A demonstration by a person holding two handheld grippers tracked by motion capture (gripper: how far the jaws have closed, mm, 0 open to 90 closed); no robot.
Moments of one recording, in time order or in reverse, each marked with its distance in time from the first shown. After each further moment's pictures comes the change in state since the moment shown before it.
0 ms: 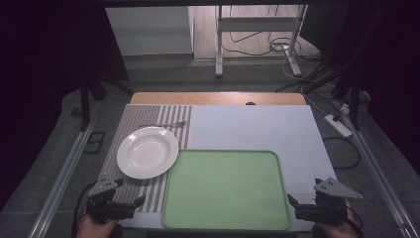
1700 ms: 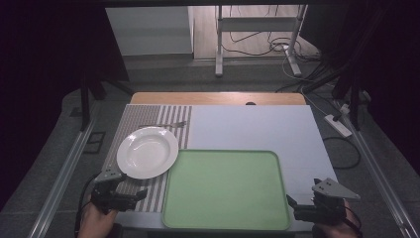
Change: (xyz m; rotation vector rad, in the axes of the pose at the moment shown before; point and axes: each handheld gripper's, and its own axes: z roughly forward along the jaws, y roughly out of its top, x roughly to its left) left arm 0.017 0.016 0.020 0.066 -0.033 -0.025; right arm 0.003 0.000 0.001 0.011 0.003 -0.031
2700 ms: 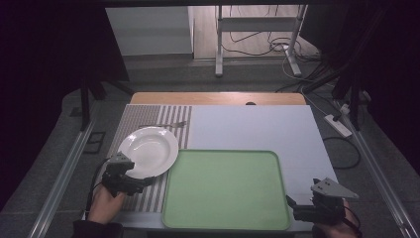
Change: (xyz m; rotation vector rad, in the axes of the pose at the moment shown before) left arm 0.021 0.032 0.033 0.050 -0.032 0.016; right arm 0.001 0.000 0.001 0.011 0.000 -0.004
